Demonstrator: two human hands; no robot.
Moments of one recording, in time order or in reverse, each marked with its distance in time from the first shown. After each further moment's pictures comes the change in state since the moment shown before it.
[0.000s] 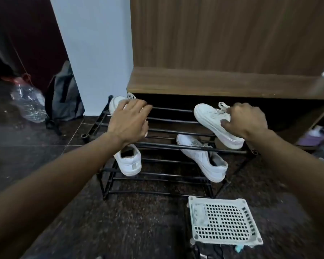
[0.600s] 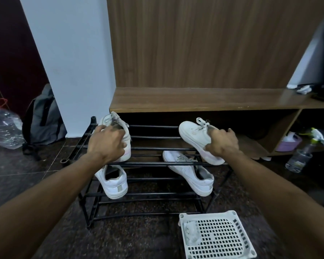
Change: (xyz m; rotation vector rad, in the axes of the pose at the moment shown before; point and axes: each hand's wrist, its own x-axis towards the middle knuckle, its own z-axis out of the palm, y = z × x) left_hand 0.008 -0.008 0.006 -0.068 -0.132 -0.164; right_hand -0.002 0.002 0.035 0.108 -0.198 0.223
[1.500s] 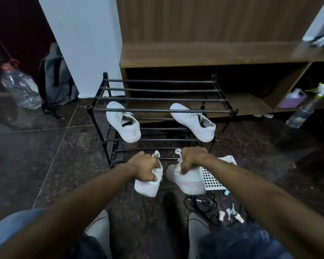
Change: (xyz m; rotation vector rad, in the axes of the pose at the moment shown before) left_hand -0.178 0.089 0.031 -0.257 -0.700 0.451; right_hand -0.192 -0.089 0.034 0.102 -0.817 -0.232
